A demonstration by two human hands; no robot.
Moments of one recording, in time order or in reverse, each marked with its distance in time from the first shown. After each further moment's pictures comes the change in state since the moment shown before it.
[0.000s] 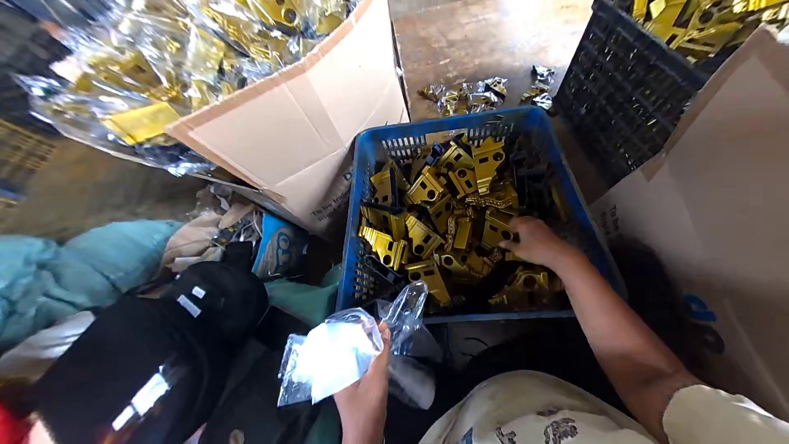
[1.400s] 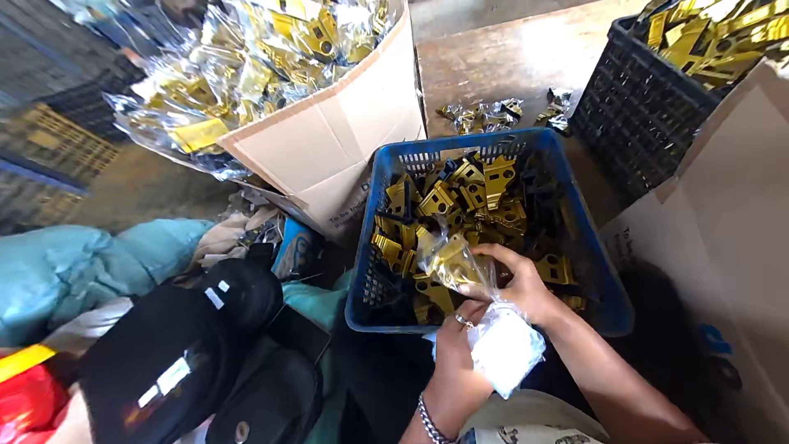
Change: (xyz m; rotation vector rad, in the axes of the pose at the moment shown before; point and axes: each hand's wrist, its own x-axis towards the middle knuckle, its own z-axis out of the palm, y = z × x) left_hand -0.023 0.011 0.086 0.039 -0.503 0.389; right_hand -0.063 -0.046 0.043 0.533 0.304 -0.586
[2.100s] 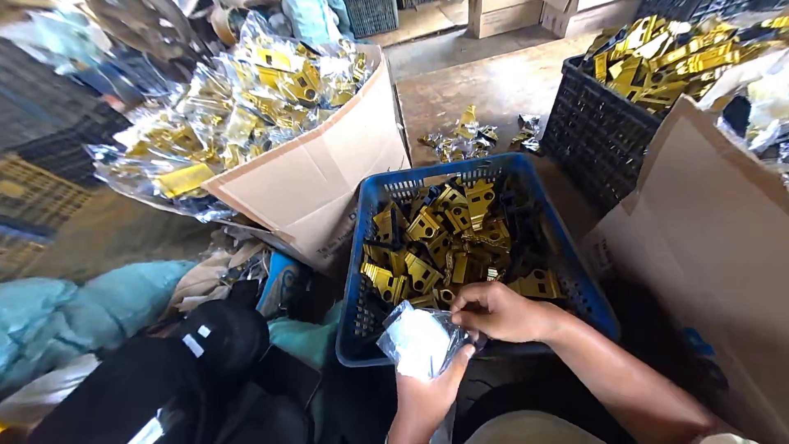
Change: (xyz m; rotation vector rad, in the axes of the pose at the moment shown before) left_hand 0.001 -0.004 -0.022 -0.125 0.184 -0.247; right_hand 0.009 -0.028 -0.016 0.115 -0.514 0.073
